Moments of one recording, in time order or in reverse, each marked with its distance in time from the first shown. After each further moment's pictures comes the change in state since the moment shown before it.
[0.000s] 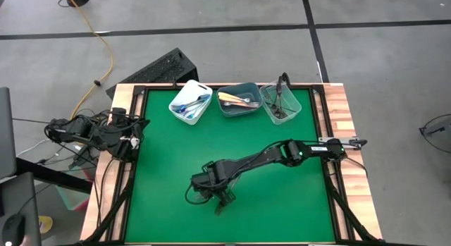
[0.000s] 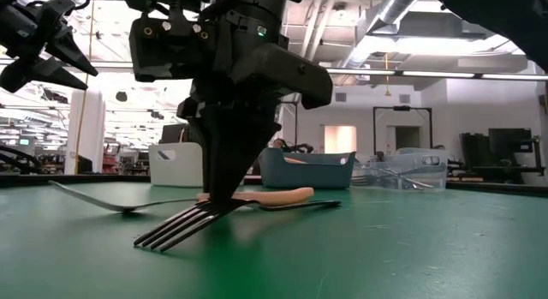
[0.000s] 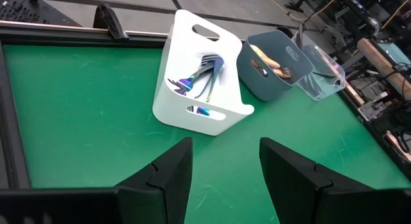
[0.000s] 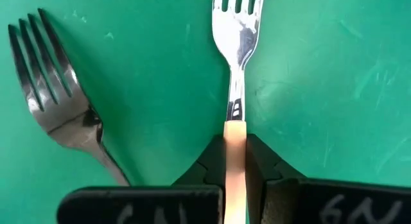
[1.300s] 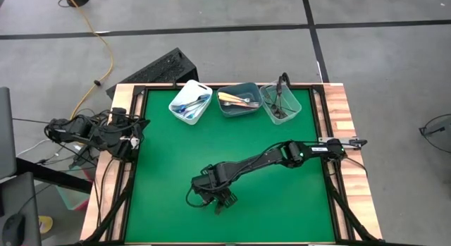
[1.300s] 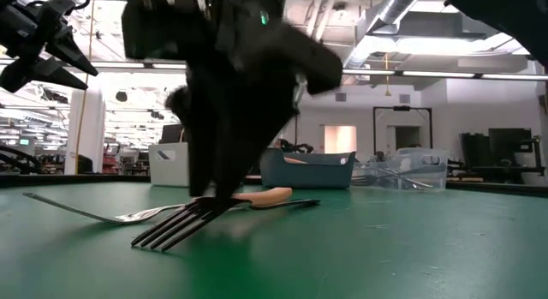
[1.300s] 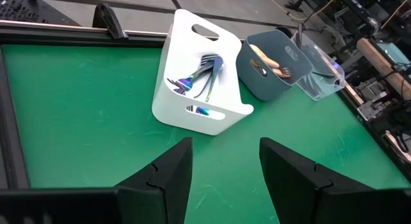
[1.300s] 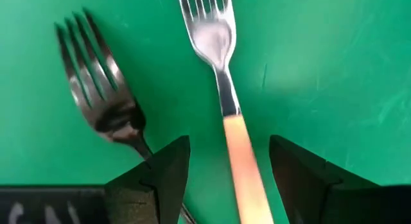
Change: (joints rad) left arm 0.000 0.000 0.000 0.002 0.003 0.001; right arm 0.021 -0.010 -0.003 0.032 -0.061 -0.055
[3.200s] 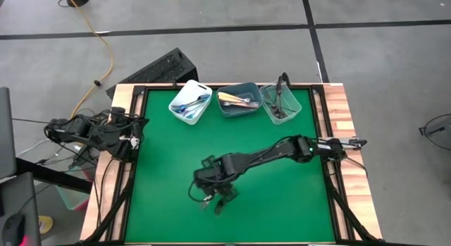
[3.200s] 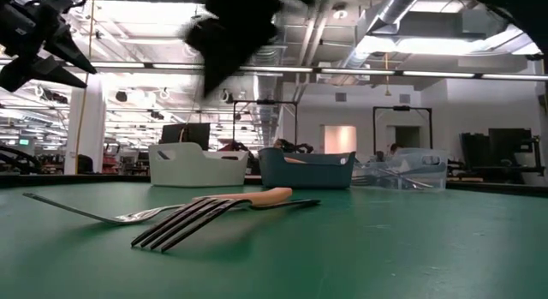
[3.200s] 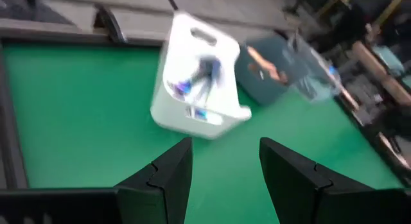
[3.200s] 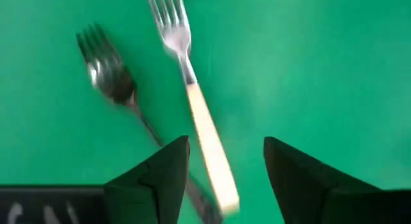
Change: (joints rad) left arm 0.000 -0.006 0.007 -0.001 -0.011 -0.002; right arm -0.007 -0.131 -0.002 -0.042 0.084 0.027
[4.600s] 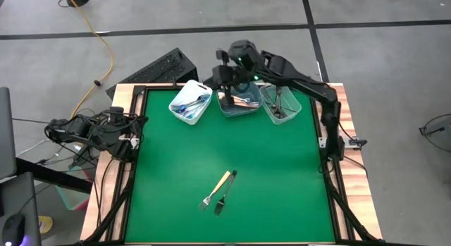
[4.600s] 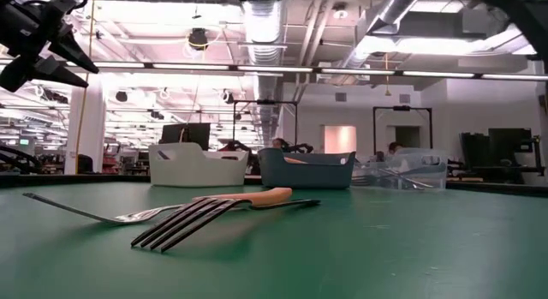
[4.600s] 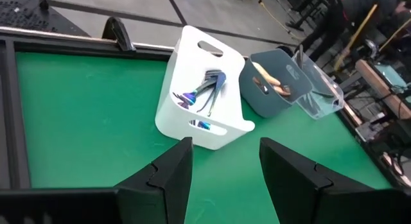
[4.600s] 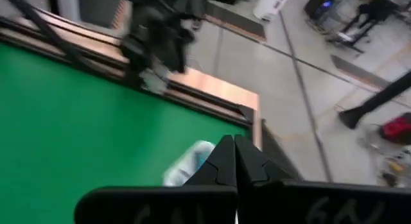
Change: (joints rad) left arm 0.000 -0.009 -0.003 -0.004 -0.043 -0.038; right arm -0.579 -0.423 0.026 0.376 -0.222 -0.191
